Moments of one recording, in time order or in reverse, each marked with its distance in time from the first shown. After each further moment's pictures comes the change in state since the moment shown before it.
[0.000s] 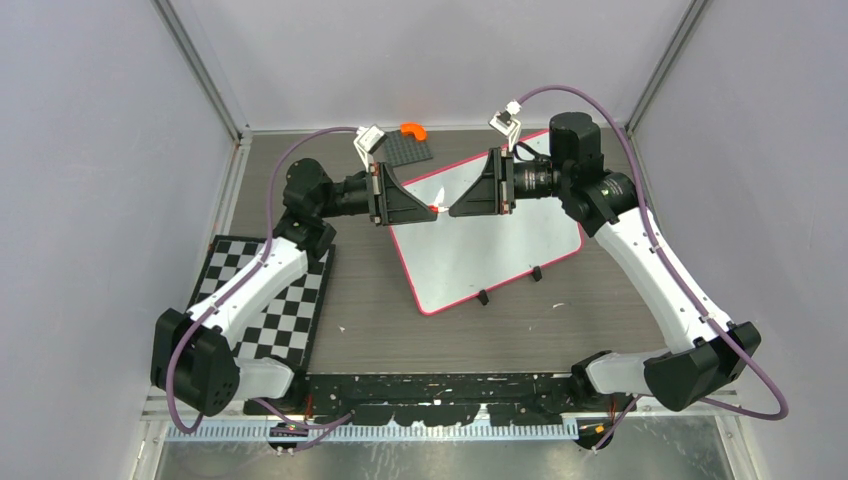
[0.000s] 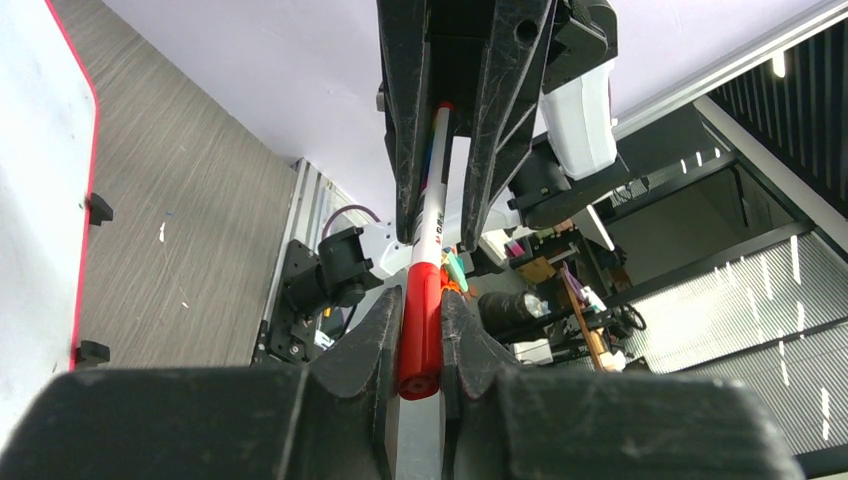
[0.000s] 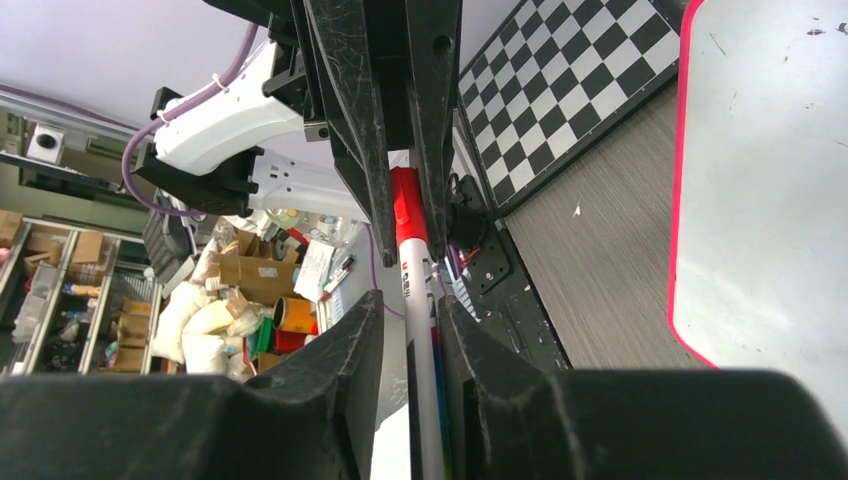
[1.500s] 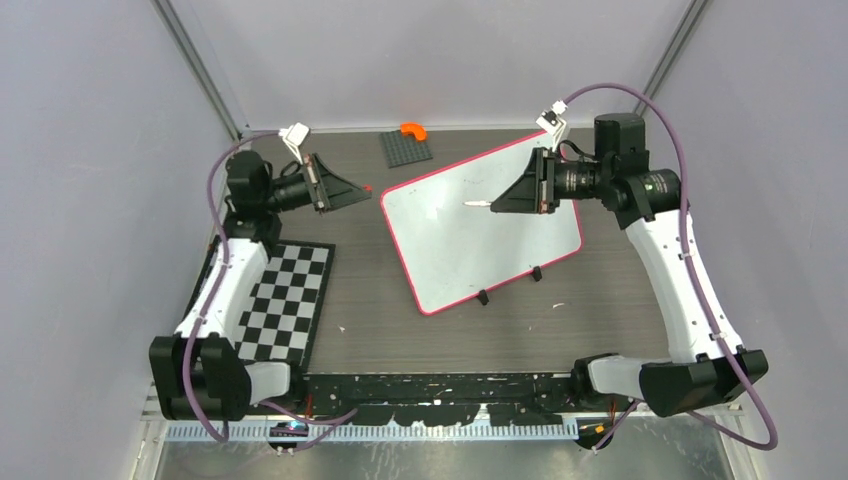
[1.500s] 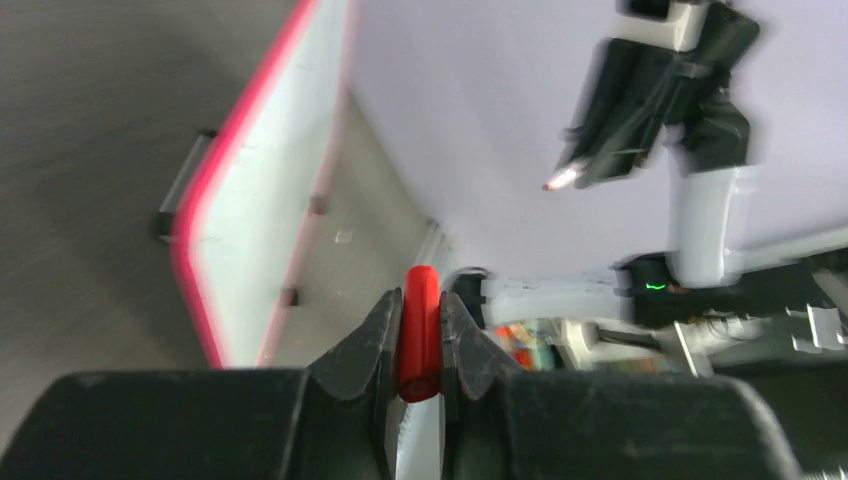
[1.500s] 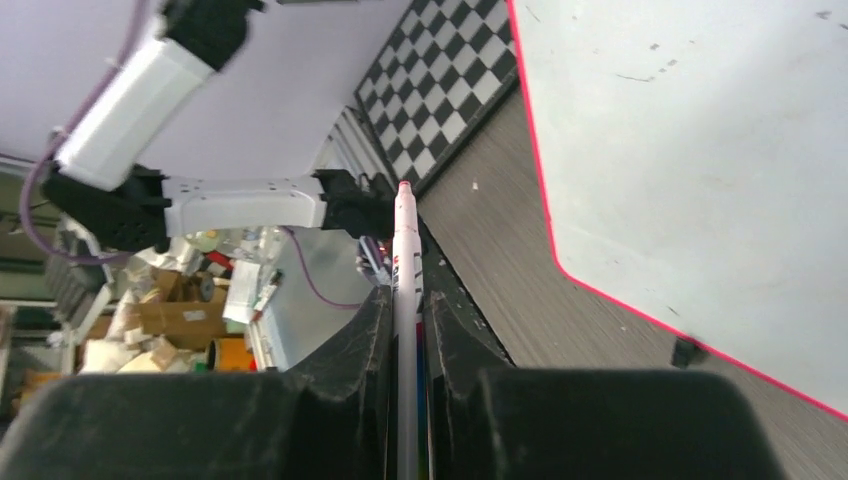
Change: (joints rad) left arm 0.411 -0.049 -0.084 -0.133 0.108 0.087; right arm -0.237 -0.050 0.034 -0.270 -0.028 -0.227
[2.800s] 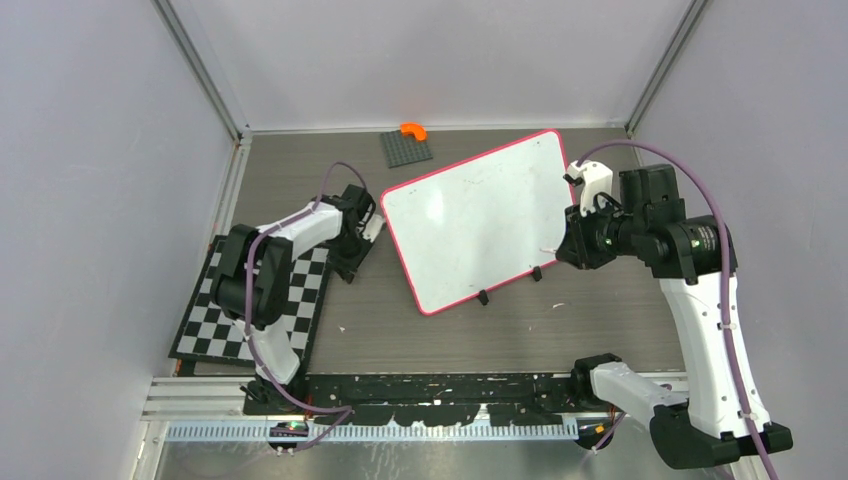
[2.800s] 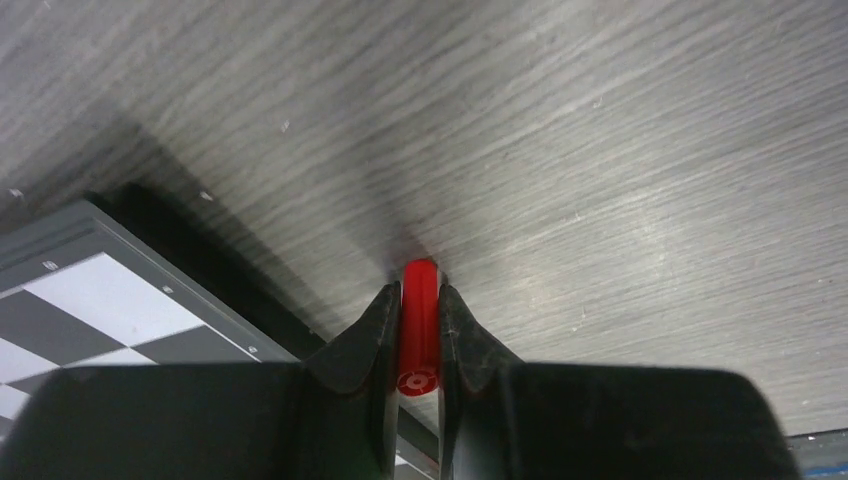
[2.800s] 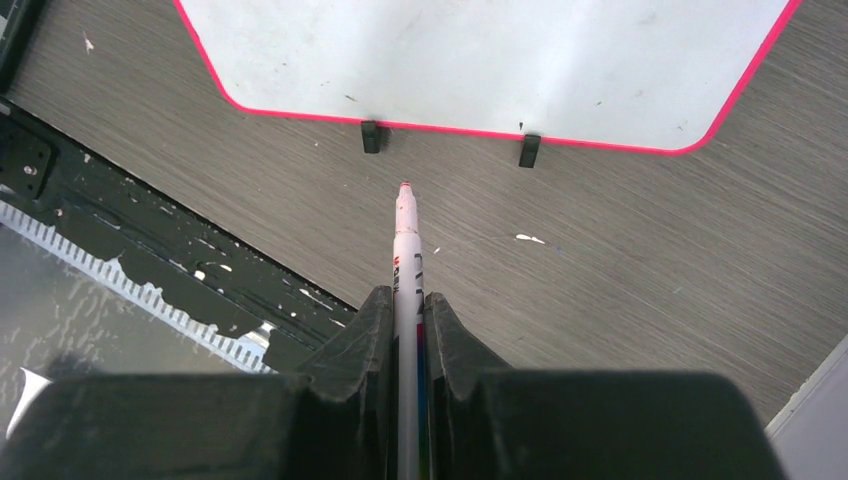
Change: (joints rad) left arm -0.322 0.542 0.226 -1.224 -1.191 1.240; right arm -0.003 -0.225 0.028 -0.588 0.728 -0.530
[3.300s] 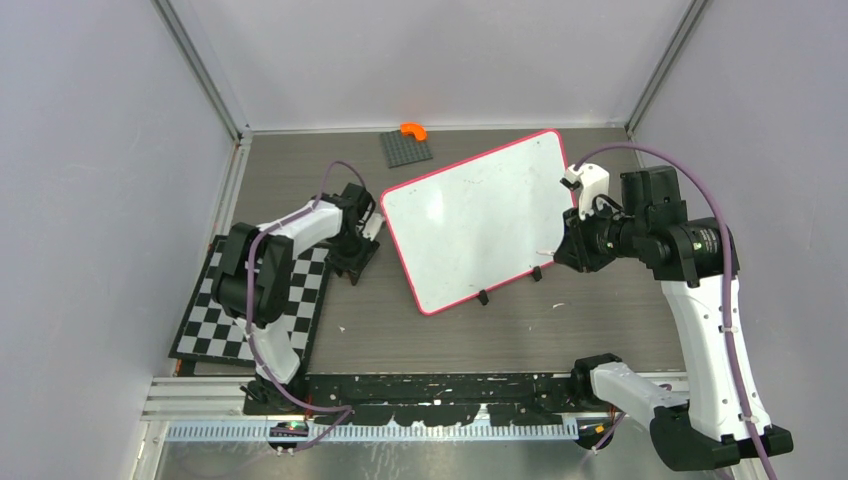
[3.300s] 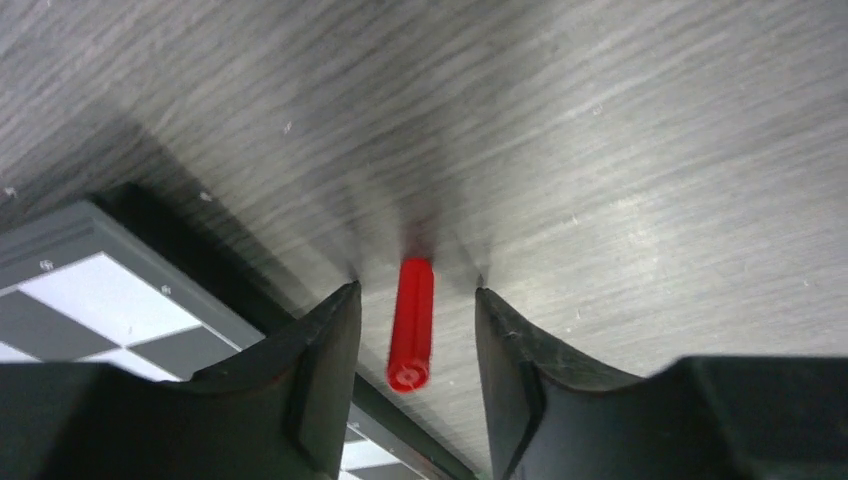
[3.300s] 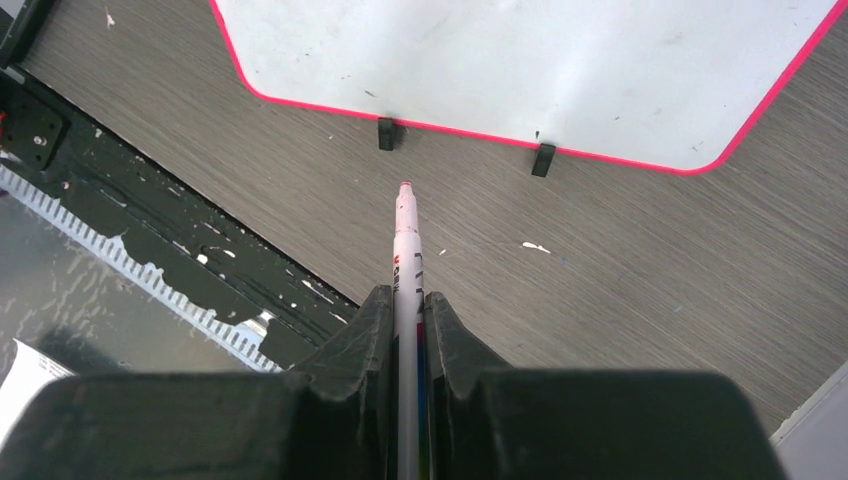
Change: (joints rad) left arm 0.000 0.023 0.026 0.001 0.006 -0.020; right arm -0.004 -0.011 0.000 -0.009 -0.052 -0.057
